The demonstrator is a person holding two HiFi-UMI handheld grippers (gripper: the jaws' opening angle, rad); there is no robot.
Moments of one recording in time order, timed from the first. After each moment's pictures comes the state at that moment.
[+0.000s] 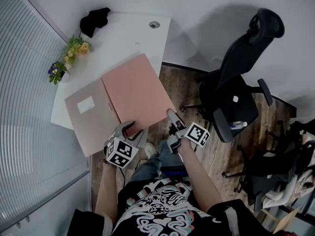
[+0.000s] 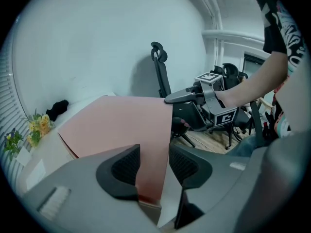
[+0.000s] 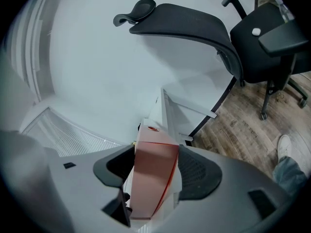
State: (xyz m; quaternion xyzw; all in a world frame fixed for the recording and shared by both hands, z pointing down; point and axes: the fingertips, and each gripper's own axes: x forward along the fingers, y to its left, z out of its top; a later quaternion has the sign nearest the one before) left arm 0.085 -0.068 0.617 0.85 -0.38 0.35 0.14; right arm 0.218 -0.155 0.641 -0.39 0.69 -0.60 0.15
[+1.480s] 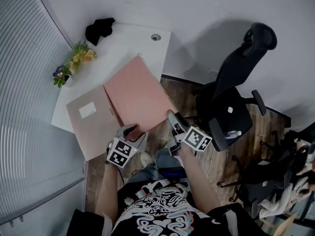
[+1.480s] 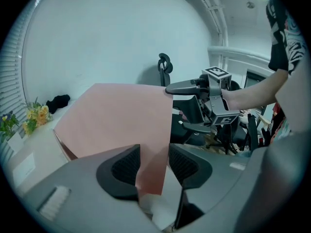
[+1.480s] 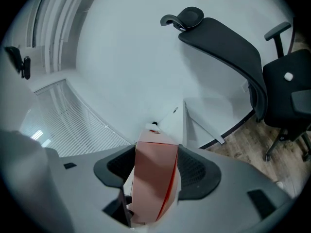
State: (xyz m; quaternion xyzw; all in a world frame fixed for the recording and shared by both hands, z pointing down) left arm 0.090 -0.080 0.602 0.86 -0.39 0.28 0.17; right arm 0.212 -0.176 0.563 -0.41 0.78 -0.47 0.10
